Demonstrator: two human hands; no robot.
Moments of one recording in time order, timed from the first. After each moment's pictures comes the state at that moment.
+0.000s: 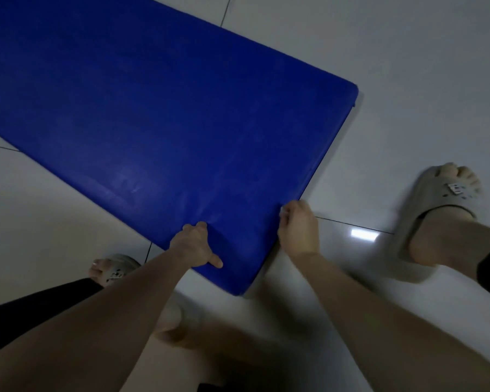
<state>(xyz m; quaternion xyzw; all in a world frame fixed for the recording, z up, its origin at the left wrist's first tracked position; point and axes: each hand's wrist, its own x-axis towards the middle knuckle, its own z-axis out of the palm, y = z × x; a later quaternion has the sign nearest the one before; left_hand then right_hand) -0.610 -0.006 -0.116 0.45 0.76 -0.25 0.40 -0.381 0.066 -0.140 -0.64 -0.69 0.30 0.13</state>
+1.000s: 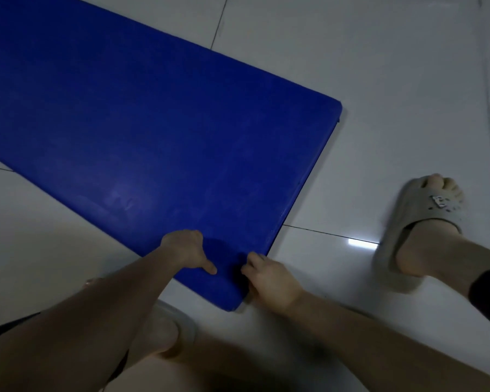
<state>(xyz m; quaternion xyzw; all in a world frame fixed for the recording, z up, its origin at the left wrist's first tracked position) -0.609 0.029 -0.090 0.50 0.70 -0.34 0.37 -0.369 0.013 -0.132 -0.28 -0.90 0.32 -0.04</state>
